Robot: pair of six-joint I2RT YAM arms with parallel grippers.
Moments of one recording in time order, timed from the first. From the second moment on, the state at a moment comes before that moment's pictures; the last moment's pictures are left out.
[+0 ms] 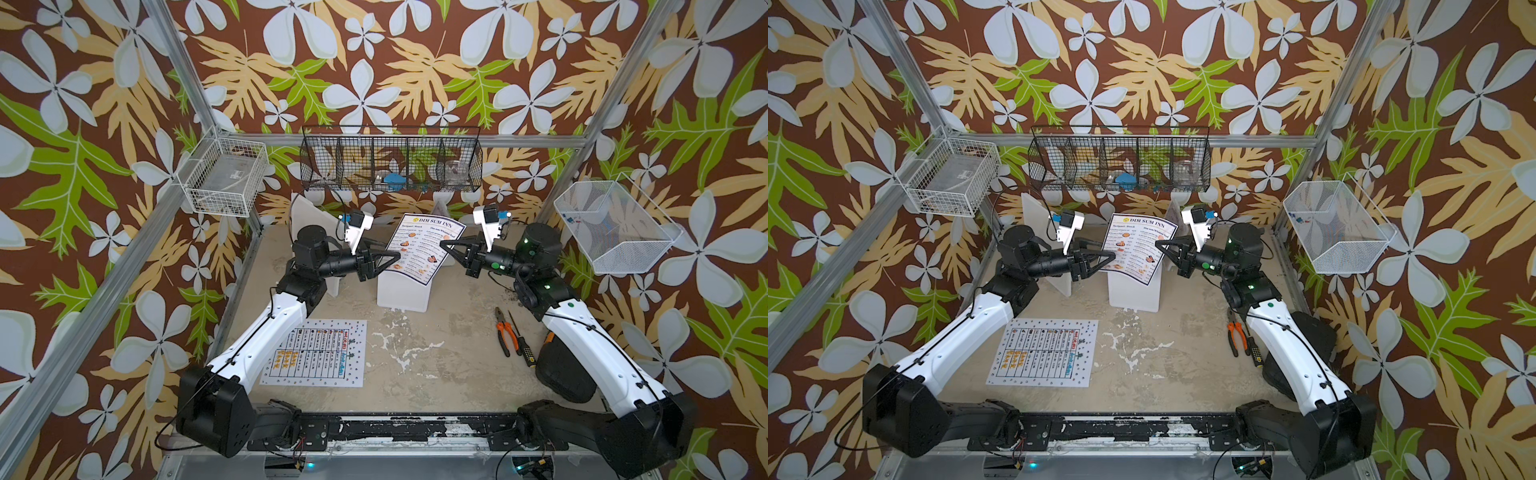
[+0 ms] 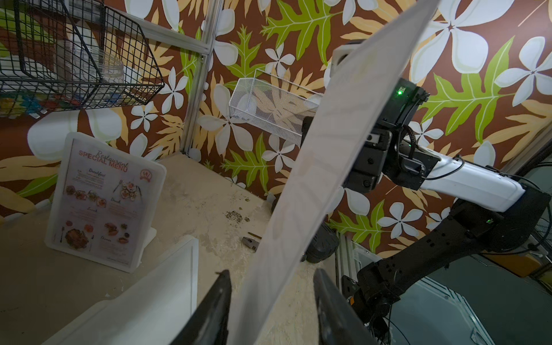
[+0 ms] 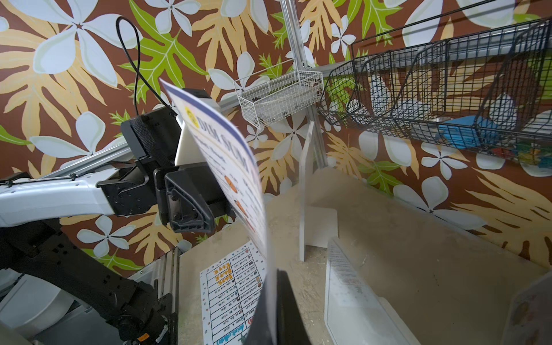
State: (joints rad) left arm -0.35 1.36 1.13 0.23 0.95 -0.38; right arm 0.26 1.26 1.15 0.07 -0.87 0.27
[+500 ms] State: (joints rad) left arm -0.31 1.57 1.30 0.22 0.95 -0.41; right arm 0.22 1.50 1.29 0.20 -0.88 0.35
